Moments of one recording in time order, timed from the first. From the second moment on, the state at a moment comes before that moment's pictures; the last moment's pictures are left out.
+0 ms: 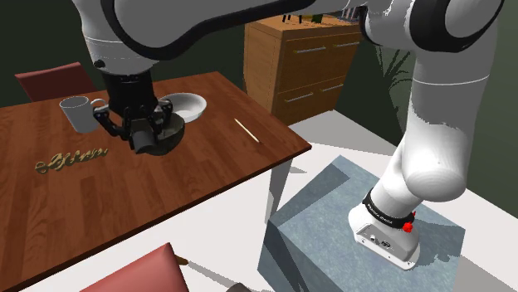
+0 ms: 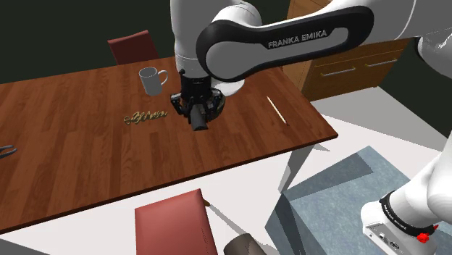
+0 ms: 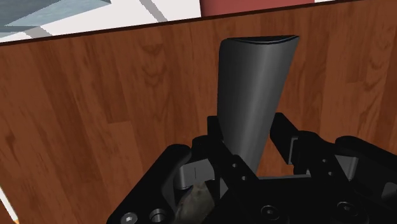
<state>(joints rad) 0.29 0.36 0.60 -1.53 -0.16 1.90 1.13</state>
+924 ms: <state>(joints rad) 0.24 0.64 0.51 -1.13 -0.24 1.76 0.93</state>
